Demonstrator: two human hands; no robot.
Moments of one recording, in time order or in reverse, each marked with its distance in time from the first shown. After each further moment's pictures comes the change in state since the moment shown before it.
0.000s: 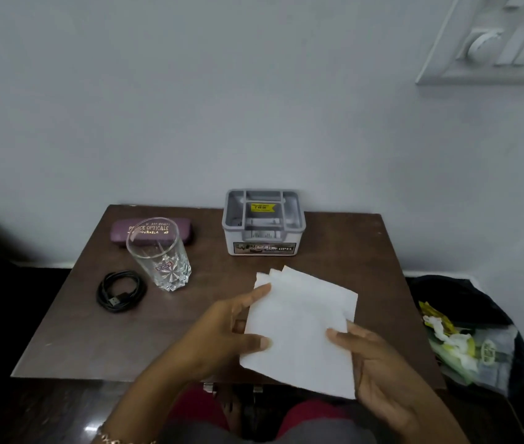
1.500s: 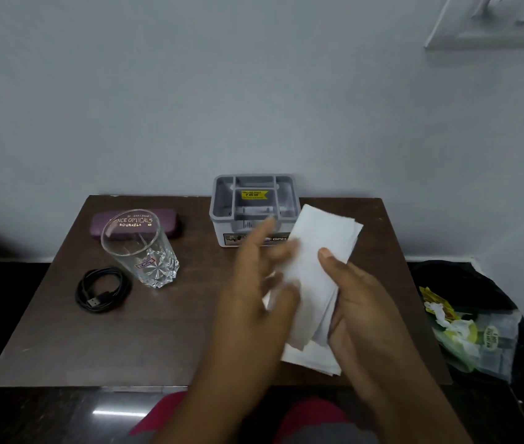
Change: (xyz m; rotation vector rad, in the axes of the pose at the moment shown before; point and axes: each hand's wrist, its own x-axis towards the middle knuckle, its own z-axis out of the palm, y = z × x) left_hand 0.004 0.050 0.053 -0.111 0.377 0.398; right_hand 0.003 -0.037 0.087 -0.026 0.259 -0.170
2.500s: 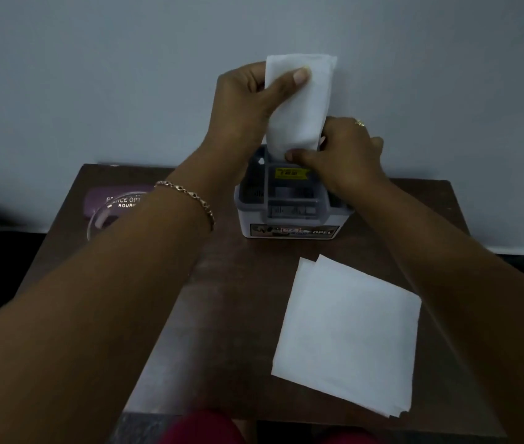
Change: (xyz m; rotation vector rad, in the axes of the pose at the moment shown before) left_hand 0.223 -0.029 -0.057 -0.080 0.107 0.179; right_hand 0.200 -0.045 0.050 -1.458 0.111 -0.691
